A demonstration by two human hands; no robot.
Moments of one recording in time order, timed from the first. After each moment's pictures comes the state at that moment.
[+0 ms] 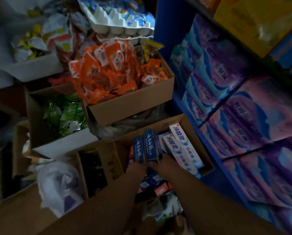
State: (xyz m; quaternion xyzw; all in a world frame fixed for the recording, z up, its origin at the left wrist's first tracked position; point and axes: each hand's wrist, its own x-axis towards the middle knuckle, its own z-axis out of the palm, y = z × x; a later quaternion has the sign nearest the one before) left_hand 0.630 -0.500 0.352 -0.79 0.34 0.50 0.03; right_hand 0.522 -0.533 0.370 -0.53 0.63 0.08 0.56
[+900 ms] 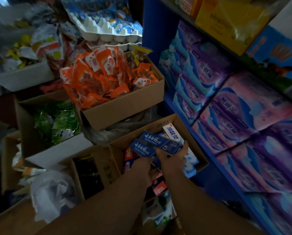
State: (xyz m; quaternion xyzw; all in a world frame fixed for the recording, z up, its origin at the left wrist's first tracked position) left_hand 0.600 -0.497 0.375 -0.60 -0.08 0.70 -0.38; right_hand 0.513 -0.512 0.362 -0.32 0.74 -0.34 0.48
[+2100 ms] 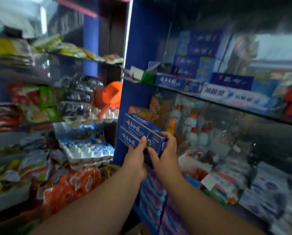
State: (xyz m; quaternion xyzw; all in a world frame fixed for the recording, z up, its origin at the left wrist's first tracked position) left_hand 0.600 -0.622 0.740 -0.31 0.20 0.68 -0.64; right_hand 0.509 -0.585 0.752 -0.68 0.48 -0.55 0.10
